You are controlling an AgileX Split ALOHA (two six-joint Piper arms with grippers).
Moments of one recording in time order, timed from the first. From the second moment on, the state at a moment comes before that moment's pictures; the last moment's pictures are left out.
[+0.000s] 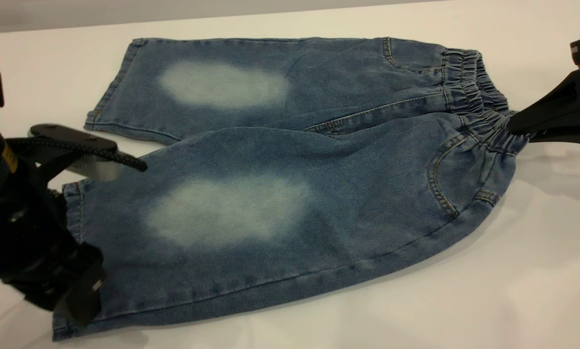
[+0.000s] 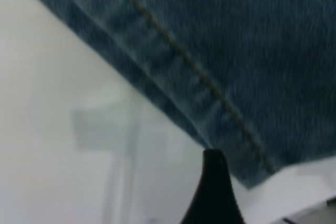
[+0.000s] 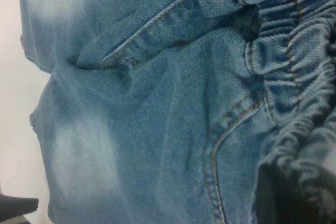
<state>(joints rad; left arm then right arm) -0.43 1.80 -0.55 -0.05 0.42 0.07 -0.29 2.16 -0.82 1.44 0.92 -1.37</state>
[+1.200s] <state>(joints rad) -0.43 1.92 -0.55 -0.08 0.35 0.07 -0.29 2.16 -0.82 1.44 0.93 -1.37</state>
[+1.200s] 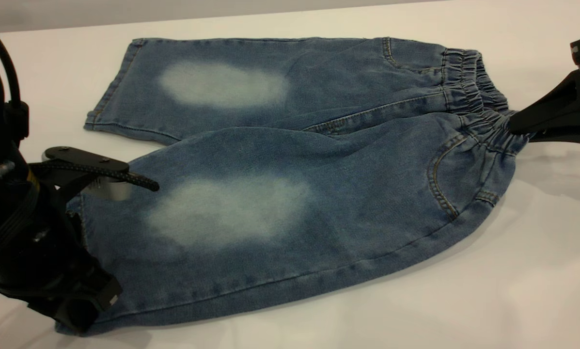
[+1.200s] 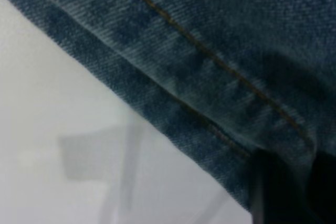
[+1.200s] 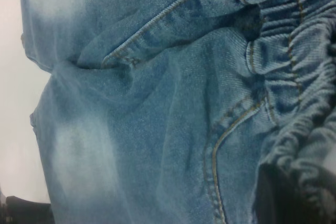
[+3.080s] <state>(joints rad) -0.43 1.50 -0.82 -0.10 0.48 0.10 -0.29 2.08 -0.88 1.46 0.95 -1.32</state>
